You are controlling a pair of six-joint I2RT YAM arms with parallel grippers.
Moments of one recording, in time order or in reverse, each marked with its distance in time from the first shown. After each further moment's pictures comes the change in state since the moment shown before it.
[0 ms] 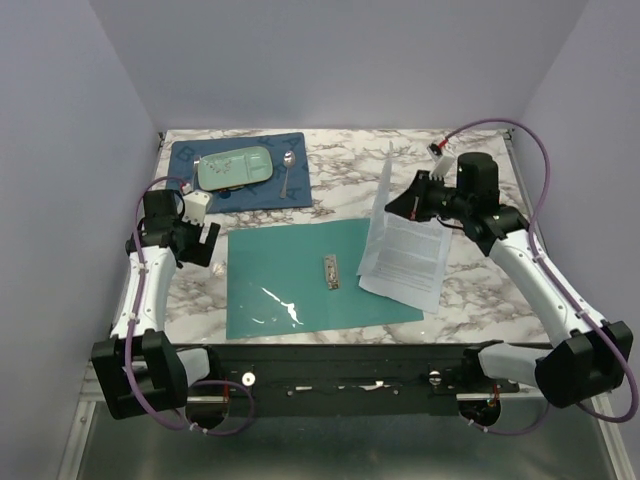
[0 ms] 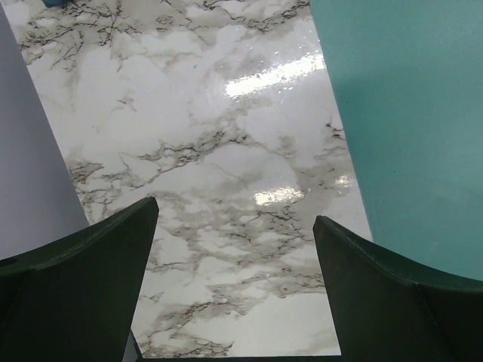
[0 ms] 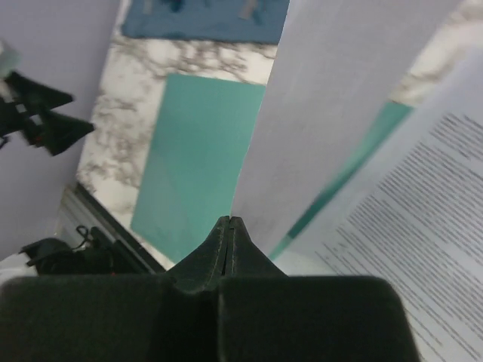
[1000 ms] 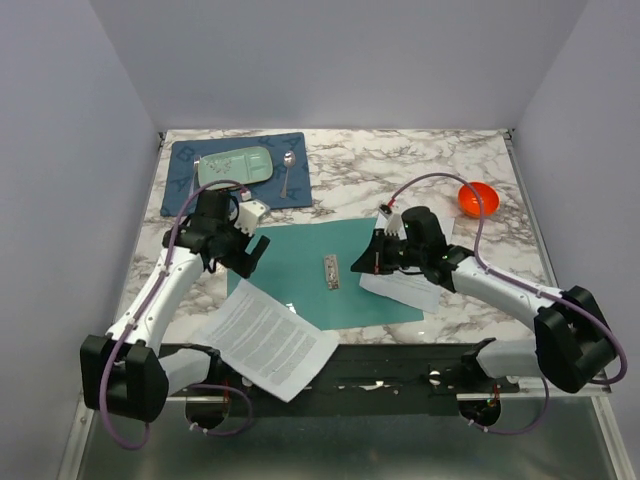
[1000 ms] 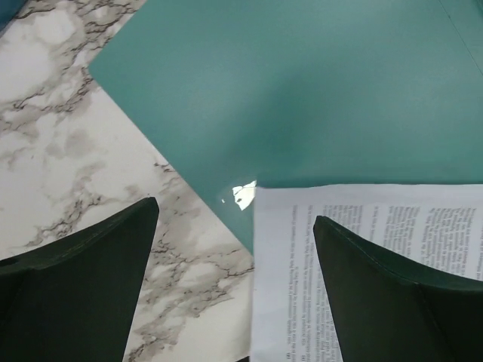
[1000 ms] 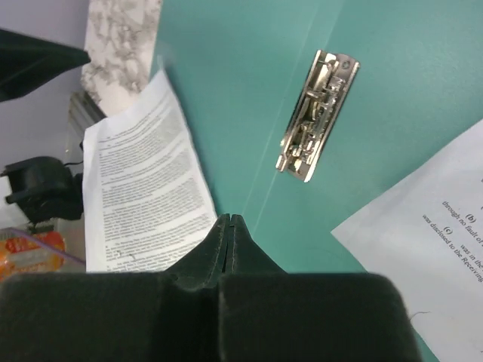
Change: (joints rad) left arm -0.335 -0.030 0.032 -0.112 0.104 -0.077; right arm 0.307 0.064 -0.337 0.326 0.017 0.167
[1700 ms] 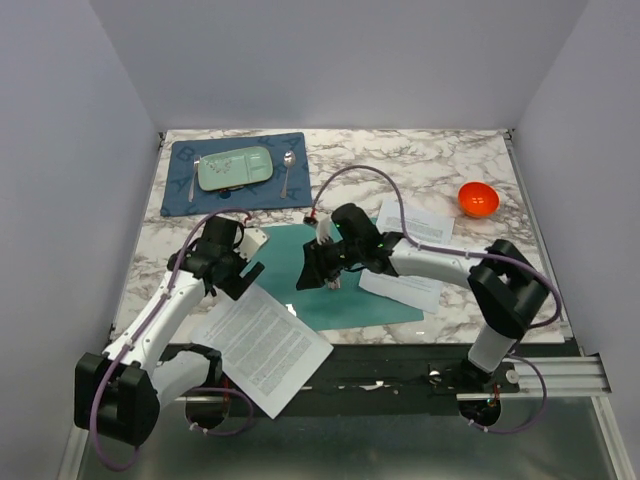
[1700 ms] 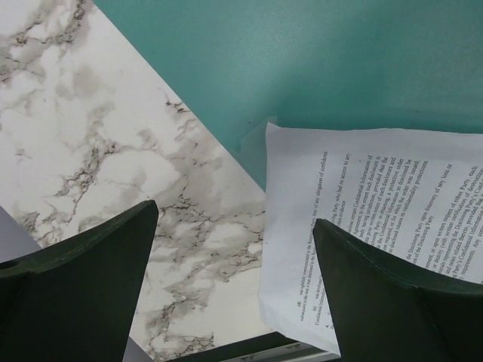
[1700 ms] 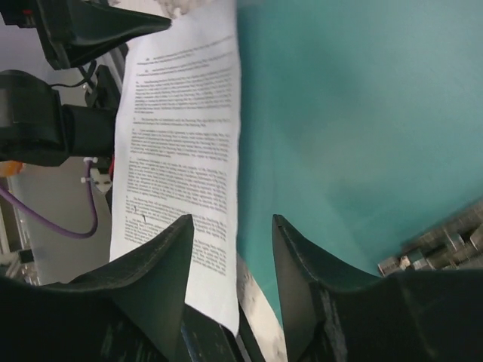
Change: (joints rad) left arm -0.121 -0.087 -0.187 0.021 -0.266 0.092; right arm 0.266 0.381 0.290 0.040 -0.065 -0.189
